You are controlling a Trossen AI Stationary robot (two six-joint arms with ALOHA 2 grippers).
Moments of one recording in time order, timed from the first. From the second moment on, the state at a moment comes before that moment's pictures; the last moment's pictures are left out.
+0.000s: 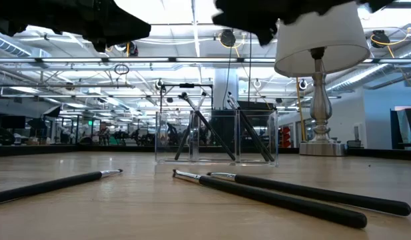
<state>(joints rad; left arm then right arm) -0.35 1.13 0.37 0.77 -0.68 0.08 0.39 1.56 0.81 0.51 0.34 0.09</state>
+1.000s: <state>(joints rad) -0.35 1.13 0.37 0.79 -0.66 0.05 0.55 2.04 1.39 -0.18 0.45 0.35</state>
